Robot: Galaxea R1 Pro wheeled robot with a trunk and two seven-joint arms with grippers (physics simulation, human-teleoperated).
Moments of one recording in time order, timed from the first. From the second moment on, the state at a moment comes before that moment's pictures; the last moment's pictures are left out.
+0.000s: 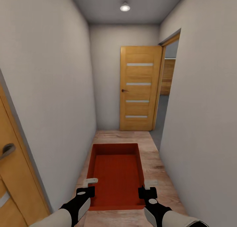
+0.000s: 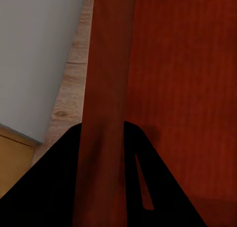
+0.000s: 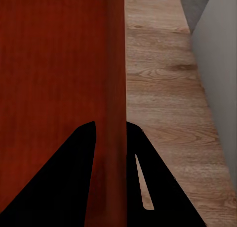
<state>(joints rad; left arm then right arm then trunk) -0.63 -0.12 -0.12 -0.19 0.17 0.01 0.28 -0.66 0.15 0.35 -0.02 -0.23 -0.27 -0.25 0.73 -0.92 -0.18</state>
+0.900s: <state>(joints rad) -0.63 -0.12 -0.12 -0.19 0.17 0.01 0.28 -0.66 0.15 0.35 -0.02 -0.23 -0.27 -0.25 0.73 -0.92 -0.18</state>
